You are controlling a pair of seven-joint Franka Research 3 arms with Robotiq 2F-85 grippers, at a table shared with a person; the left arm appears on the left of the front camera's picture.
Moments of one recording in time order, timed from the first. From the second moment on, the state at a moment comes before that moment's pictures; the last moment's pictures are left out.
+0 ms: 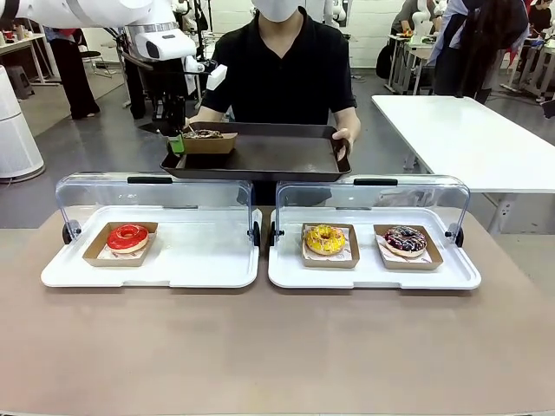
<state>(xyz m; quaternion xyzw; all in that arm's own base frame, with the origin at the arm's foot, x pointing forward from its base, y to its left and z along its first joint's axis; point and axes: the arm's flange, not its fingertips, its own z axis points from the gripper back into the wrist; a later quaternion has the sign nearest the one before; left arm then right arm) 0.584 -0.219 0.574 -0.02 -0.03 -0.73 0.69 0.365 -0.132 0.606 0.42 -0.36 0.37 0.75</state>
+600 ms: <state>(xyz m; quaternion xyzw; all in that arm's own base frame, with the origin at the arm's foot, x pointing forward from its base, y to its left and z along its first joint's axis) 0.593 -0.215 0.573 -0.02 -0.04 -0.73 0.68 0.365 -0.132 0.606 0.42 -0.36 0.37 0.75</state>
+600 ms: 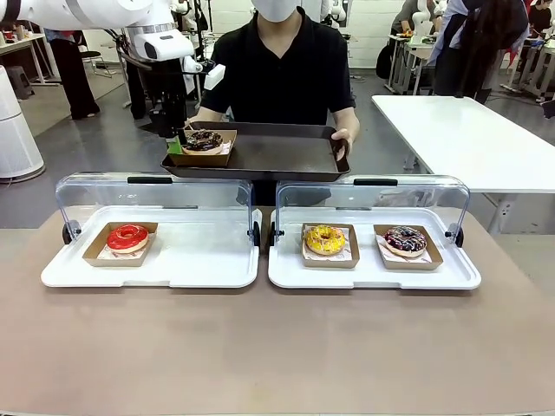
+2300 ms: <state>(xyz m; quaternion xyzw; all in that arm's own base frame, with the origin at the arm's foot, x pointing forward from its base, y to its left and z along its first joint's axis) 0.379 -0.211 0.627 0.04 -0.04 -0.76 0.65 0.365 -0.132 0.606 0.42 -0.36 0.37 0.75</state>
